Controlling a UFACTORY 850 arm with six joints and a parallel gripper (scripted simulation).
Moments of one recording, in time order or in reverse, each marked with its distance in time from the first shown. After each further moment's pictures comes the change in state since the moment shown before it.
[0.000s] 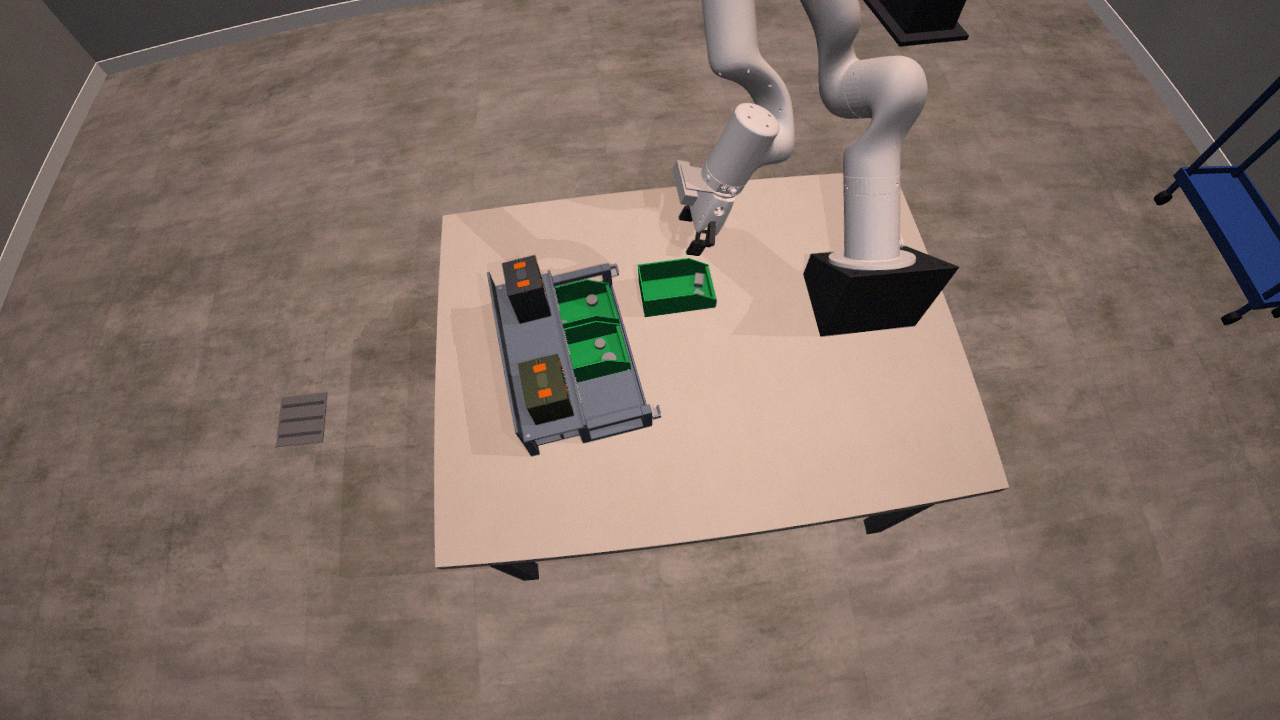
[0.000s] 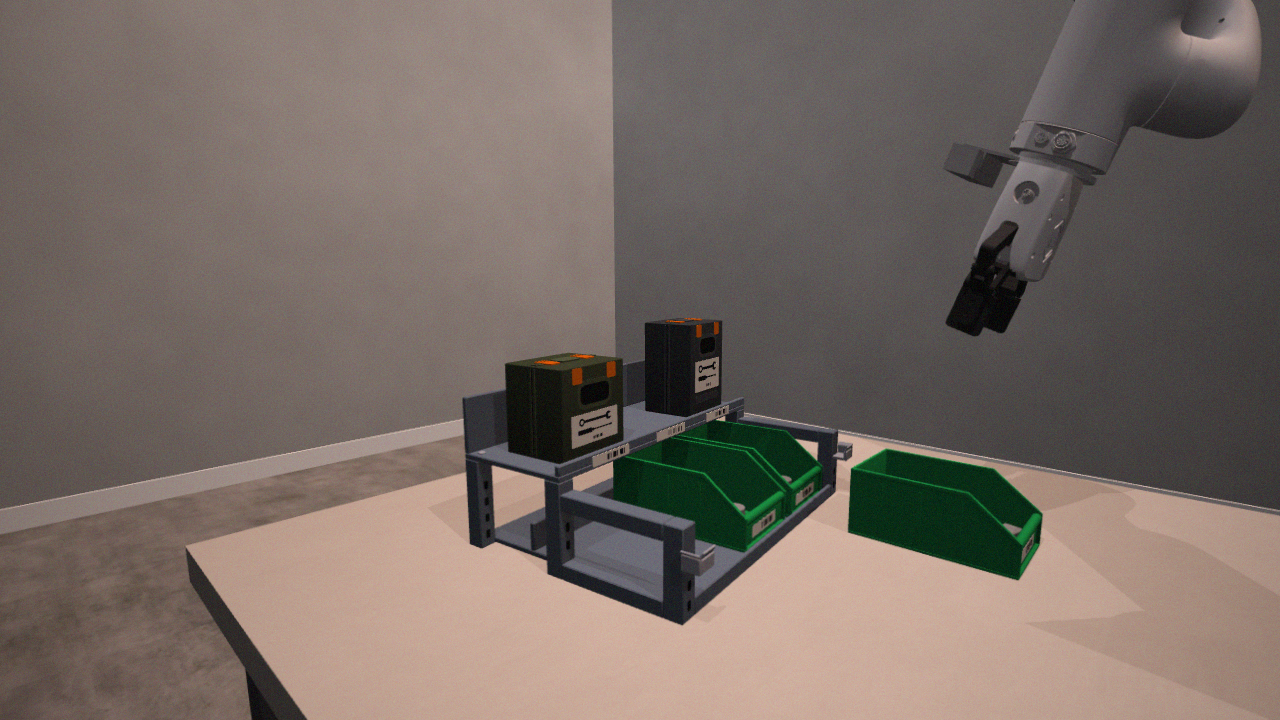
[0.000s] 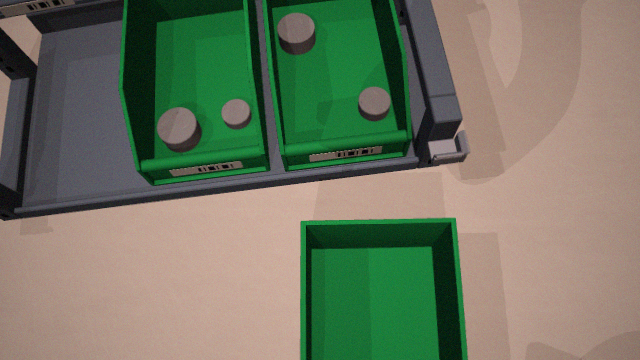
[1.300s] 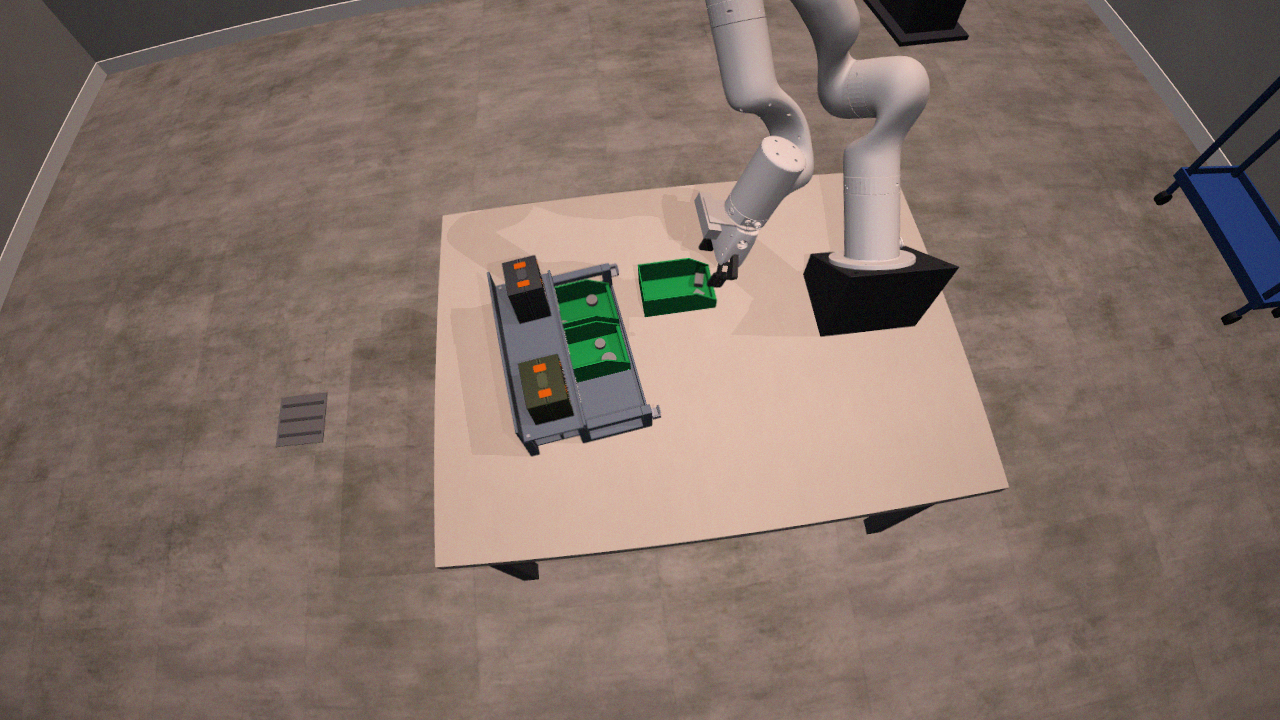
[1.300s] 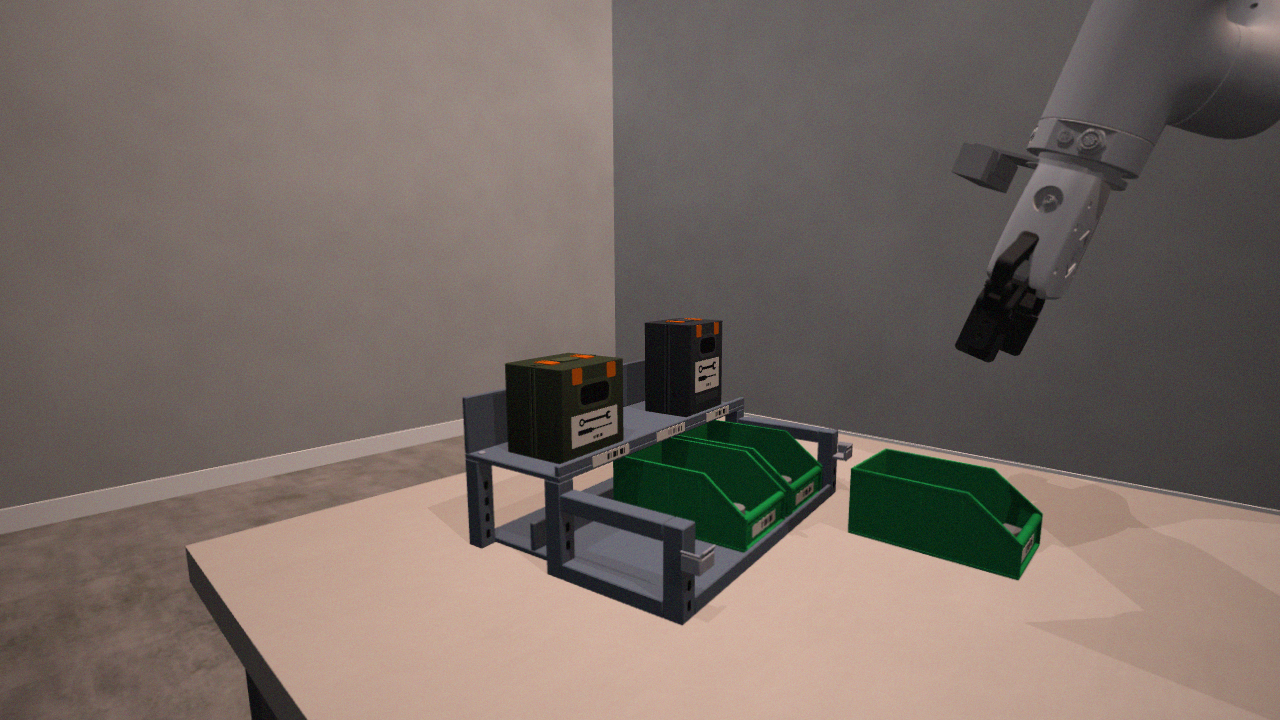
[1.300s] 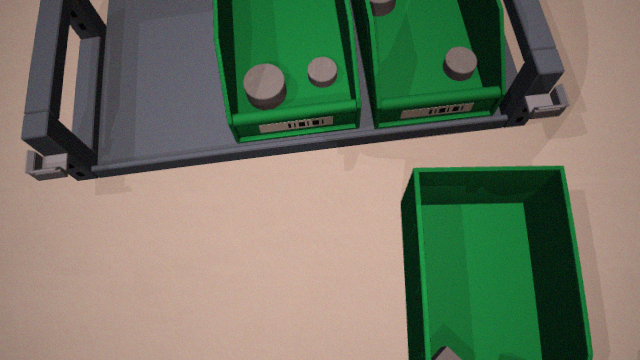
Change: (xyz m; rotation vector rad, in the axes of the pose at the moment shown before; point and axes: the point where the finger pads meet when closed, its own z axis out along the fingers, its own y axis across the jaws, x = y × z) arm -0.035 -0.071 0.005 0.002 -0.003 -0.002
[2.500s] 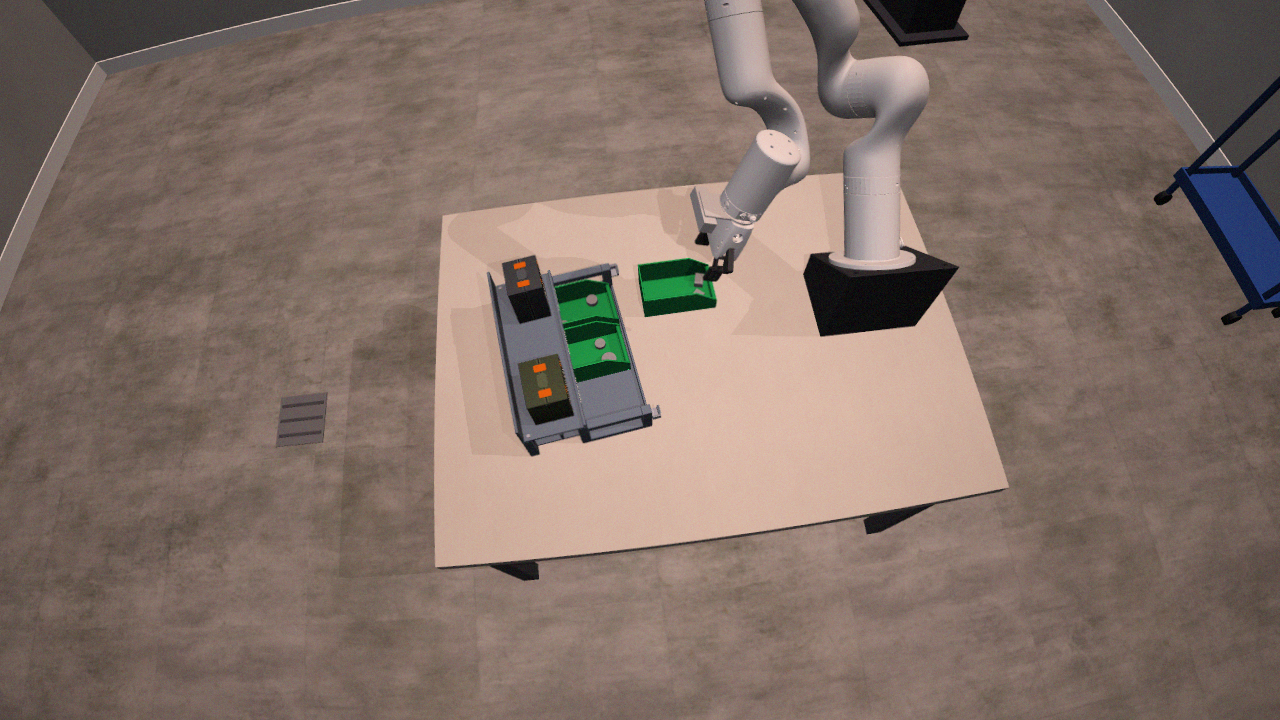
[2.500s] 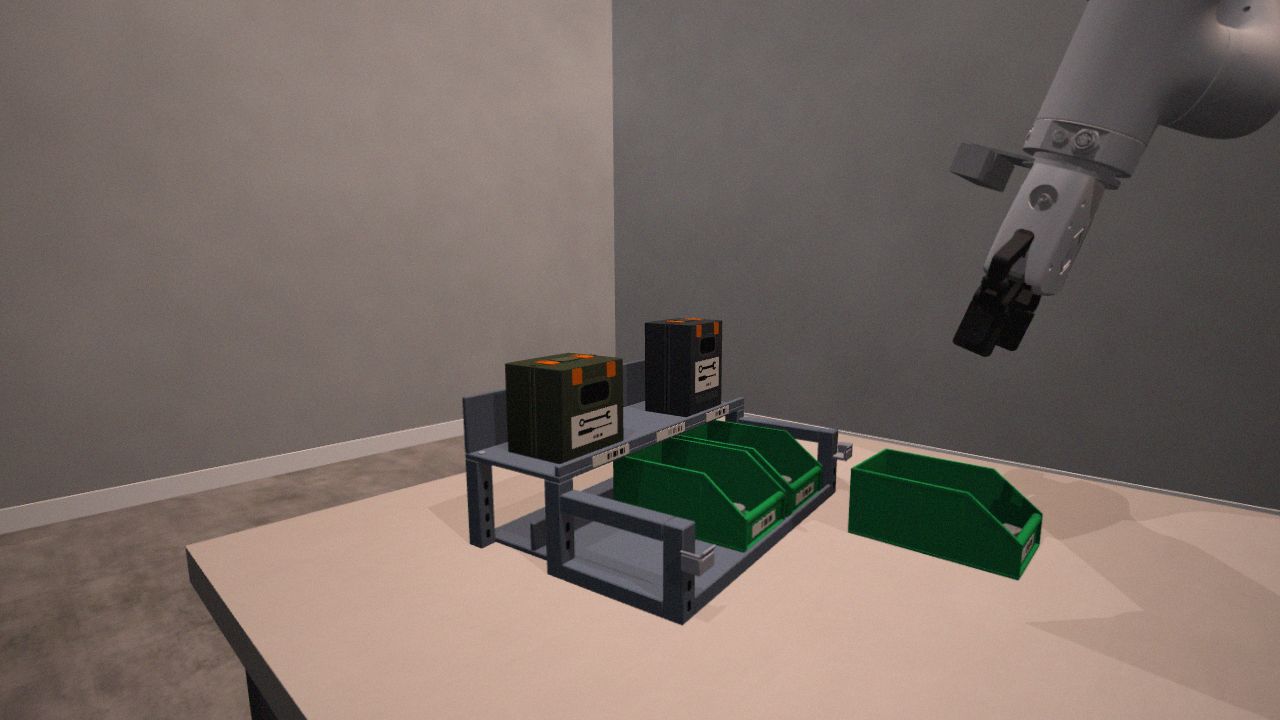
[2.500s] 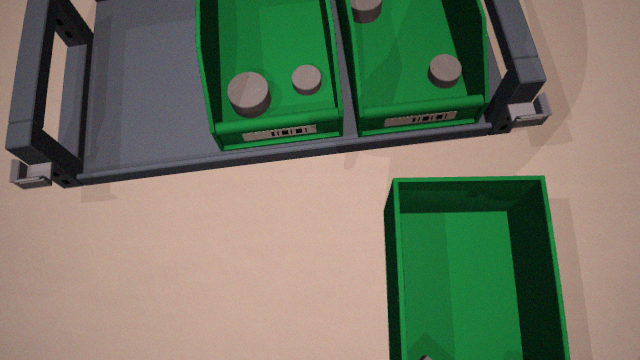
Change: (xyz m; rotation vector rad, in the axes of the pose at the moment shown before) arm 0.007 0.013 -0.001 0.000 0.000 0.000
